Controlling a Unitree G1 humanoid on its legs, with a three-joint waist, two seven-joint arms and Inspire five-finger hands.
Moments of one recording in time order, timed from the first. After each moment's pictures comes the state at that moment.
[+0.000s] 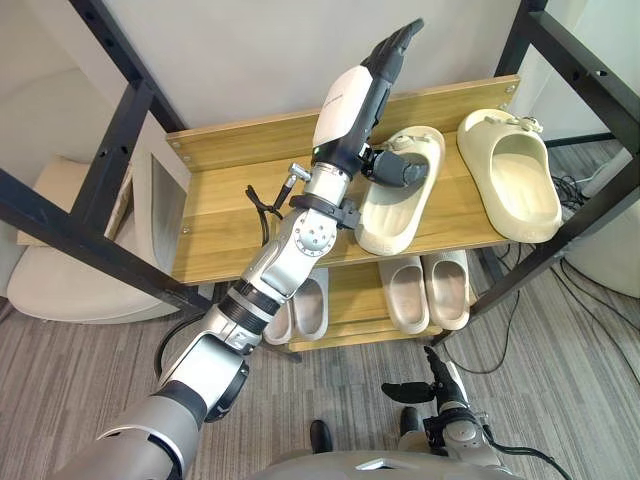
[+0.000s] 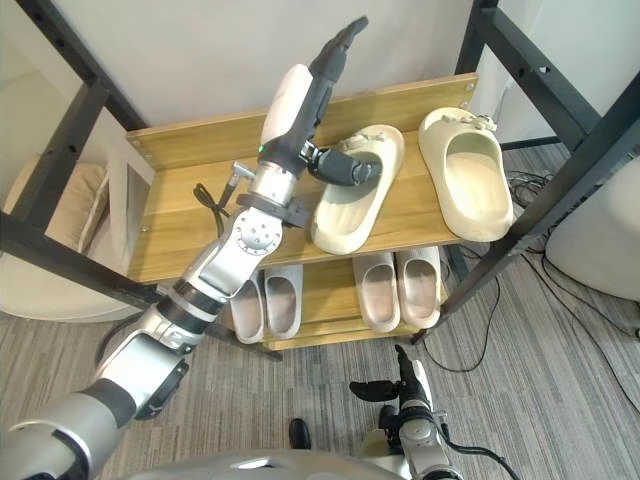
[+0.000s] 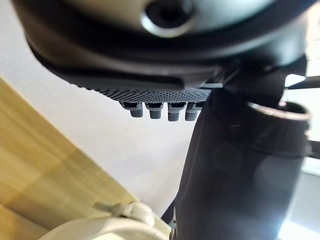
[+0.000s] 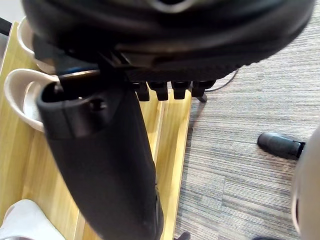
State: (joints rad) left arm -0.76 0.20 -0.46 0.12 0.32 -0.06 0.32; right arm 0.08 -0.11 0.06 0.85 -0.19 -0.09 -0.19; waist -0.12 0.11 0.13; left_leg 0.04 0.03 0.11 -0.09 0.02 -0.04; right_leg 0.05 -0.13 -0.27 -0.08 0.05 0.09
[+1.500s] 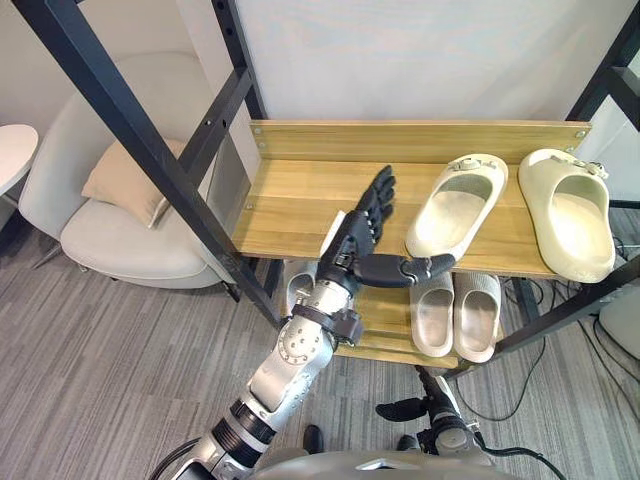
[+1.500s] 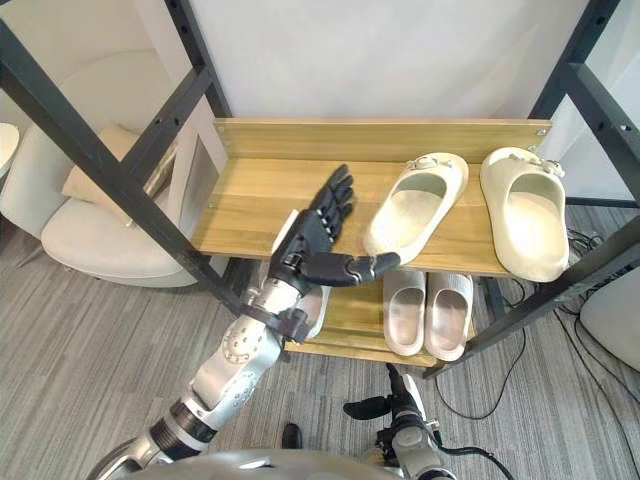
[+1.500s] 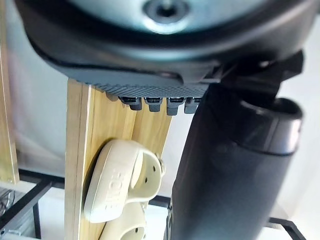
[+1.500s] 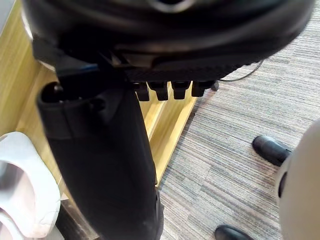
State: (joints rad) left arm -0.16 0.13 -0.62 -0.10 -0.40 -0.15 0.13; right arm 0.03 -0.10 0.14 0.96 -0.19 -0.03 -0.19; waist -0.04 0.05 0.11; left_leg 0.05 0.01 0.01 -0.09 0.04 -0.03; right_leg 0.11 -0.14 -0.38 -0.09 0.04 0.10
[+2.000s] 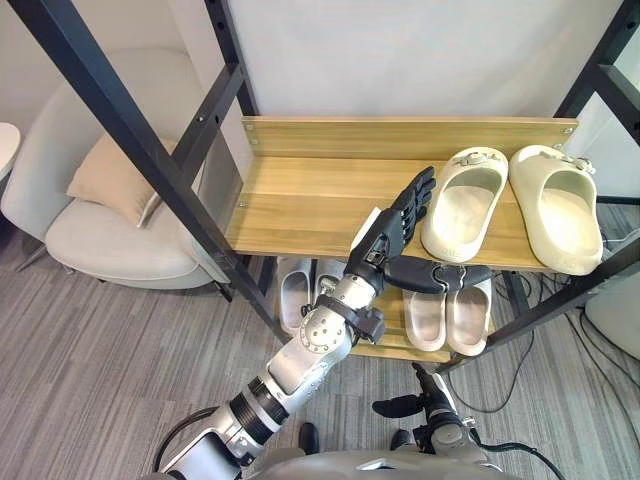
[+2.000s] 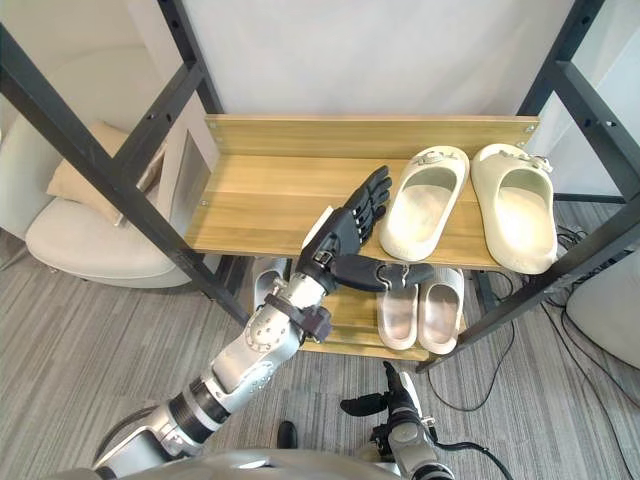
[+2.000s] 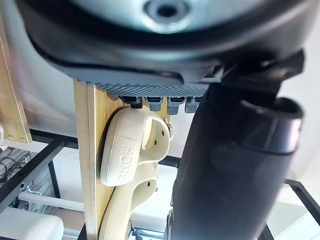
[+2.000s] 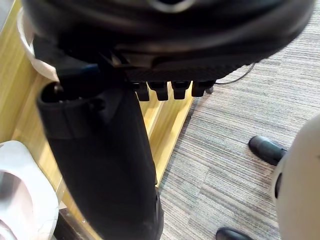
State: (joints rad) left arm -0.33 0.12 -0.73 0.03 -0.43 -0.15 0.15; right arm 0.02 -0.09 0.16 0.96 -0.16 -0.03 -0.20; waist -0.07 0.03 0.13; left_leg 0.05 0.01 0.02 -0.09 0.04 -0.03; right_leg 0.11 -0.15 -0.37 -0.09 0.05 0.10
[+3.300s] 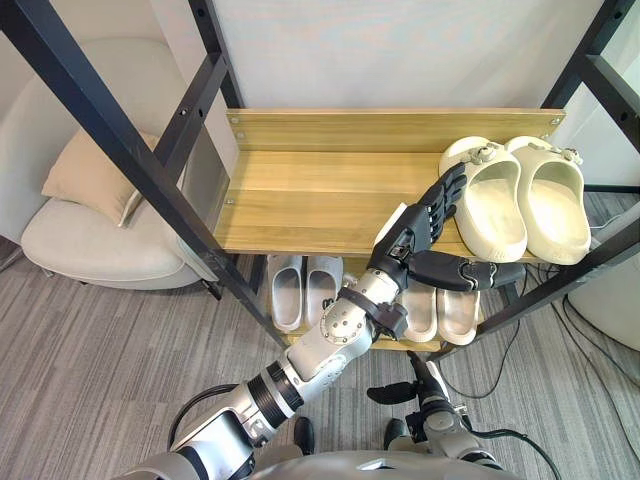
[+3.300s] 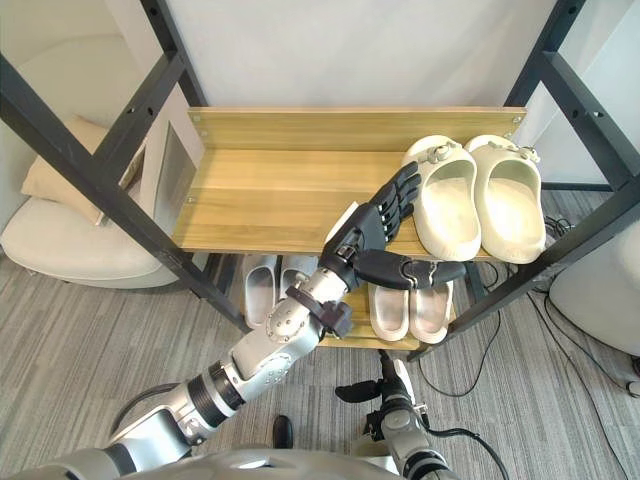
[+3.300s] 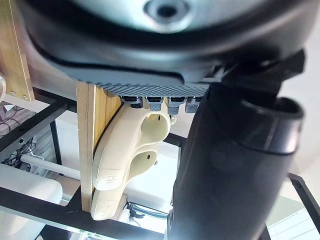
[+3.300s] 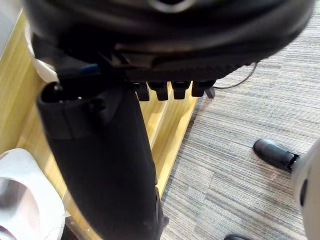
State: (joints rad) left arm -0.41 0.08 -0.80 0.07 -0.55 -0.17 0.17; right arm -0.03 -0.08 0.18 0.96 -0.15 -0.02 -0.23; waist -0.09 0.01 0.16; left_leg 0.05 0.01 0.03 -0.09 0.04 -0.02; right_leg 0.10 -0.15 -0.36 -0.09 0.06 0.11
